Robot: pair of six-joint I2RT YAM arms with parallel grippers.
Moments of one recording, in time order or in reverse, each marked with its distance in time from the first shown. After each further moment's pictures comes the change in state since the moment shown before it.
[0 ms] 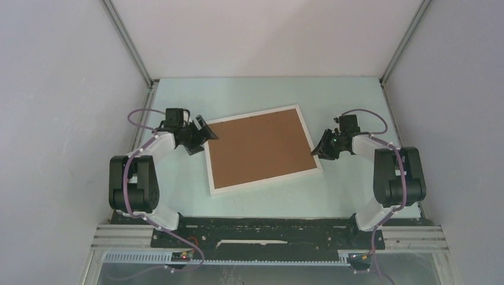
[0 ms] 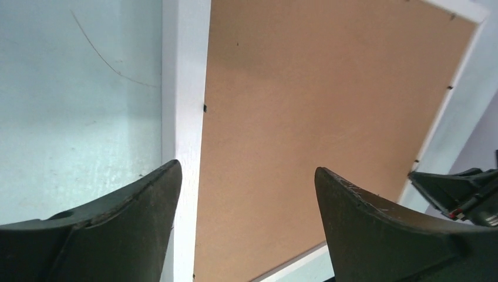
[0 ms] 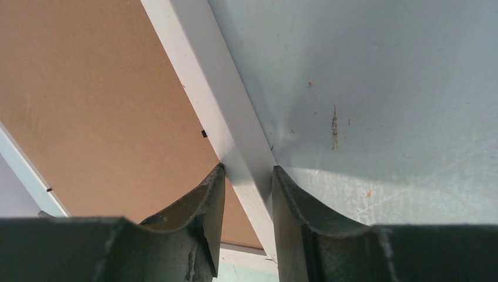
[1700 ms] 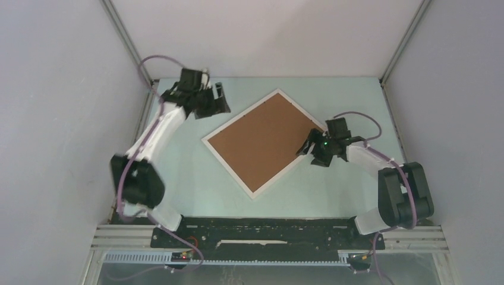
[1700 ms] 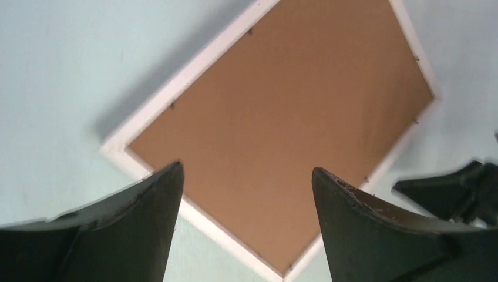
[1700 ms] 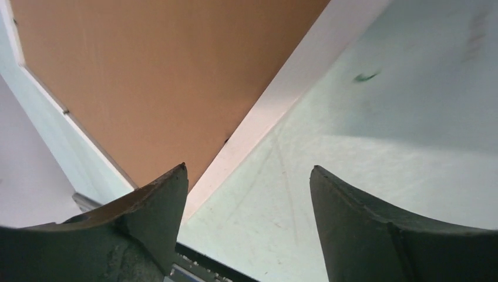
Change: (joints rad) left arm -0.229 0.199 0.750 -0.437 -0.209 0.241; right arm 0.195 -0.153 -0.060 -0.037 0.040 0.224
